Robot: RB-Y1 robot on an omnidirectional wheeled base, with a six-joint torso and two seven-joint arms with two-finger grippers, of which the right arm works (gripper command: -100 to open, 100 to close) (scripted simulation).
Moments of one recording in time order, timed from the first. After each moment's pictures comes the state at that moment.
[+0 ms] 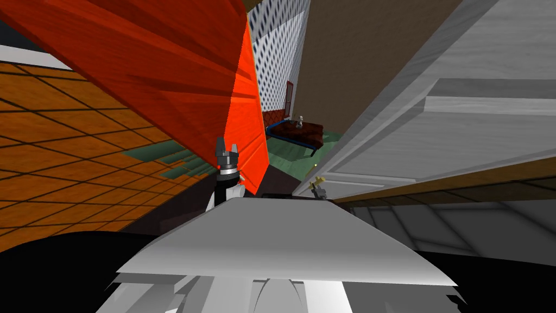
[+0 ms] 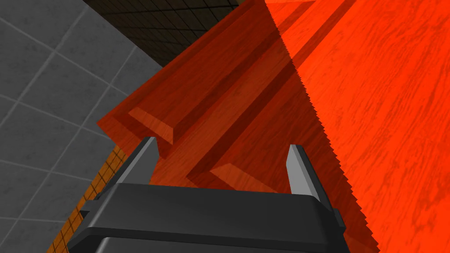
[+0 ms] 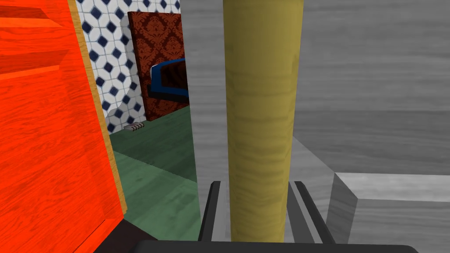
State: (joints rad) arm 0.26 -0.64 0.68 -0.93 -0.83 -1.13 -1.56
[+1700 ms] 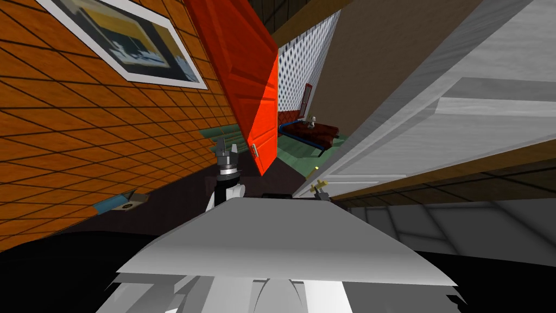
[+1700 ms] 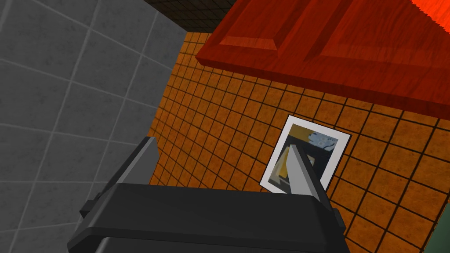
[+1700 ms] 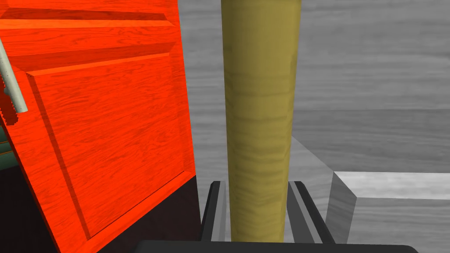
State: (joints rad) arm 0.25 -0.68 0.77 -0.80 -0.79 -1.27 -1.68
